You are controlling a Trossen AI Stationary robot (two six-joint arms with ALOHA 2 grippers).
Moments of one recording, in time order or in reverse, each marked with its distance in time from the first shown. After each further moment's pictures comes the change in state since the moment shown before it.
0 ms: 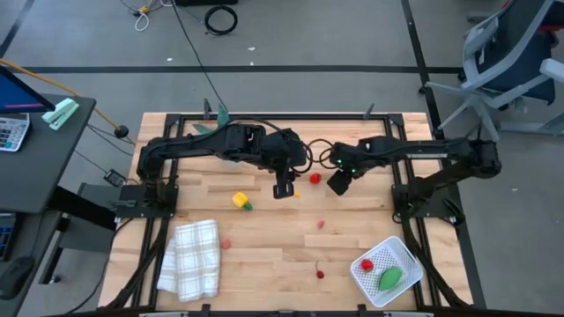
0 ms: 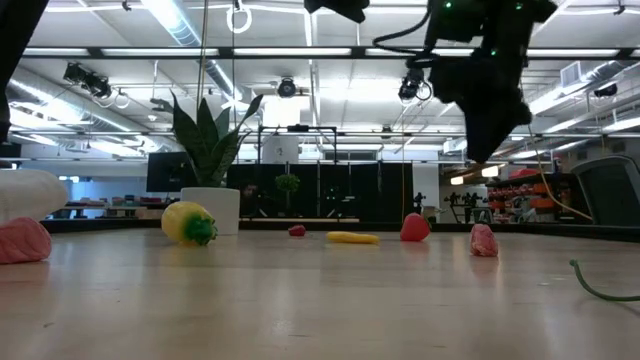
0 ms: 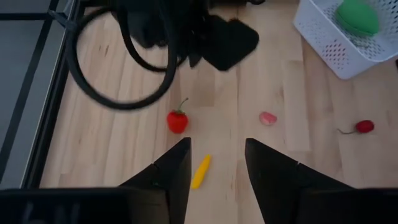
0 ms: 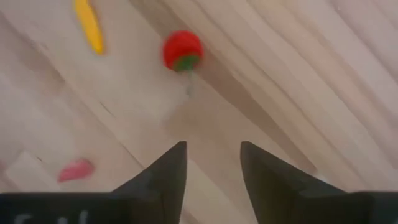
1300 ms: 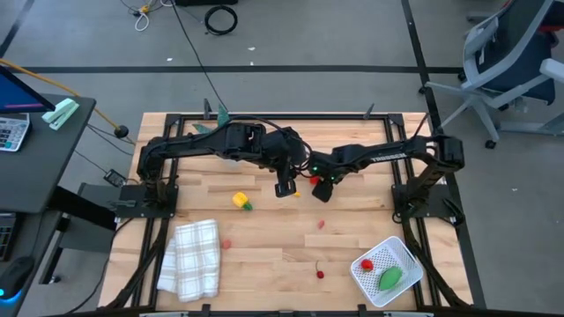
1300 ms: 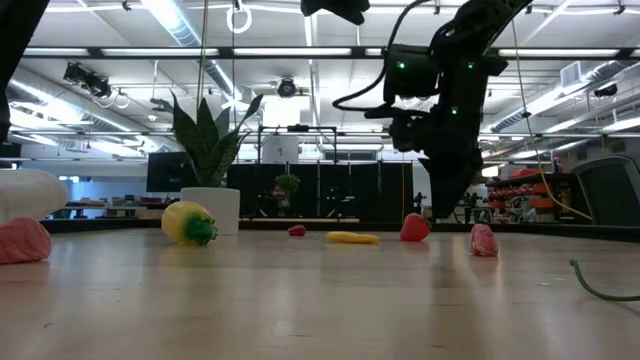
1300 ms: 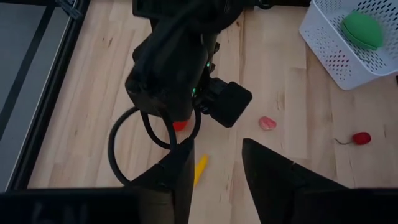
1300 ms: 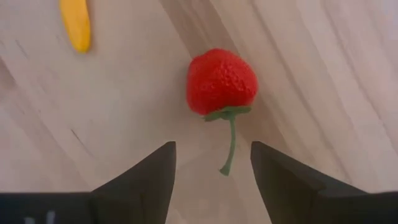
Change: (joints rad) left arm 0.007 0.000 0.000 0.001 -0.003 -0.072; right arm -0.005 0.321 0.014 0.237 -0.008 -0.222
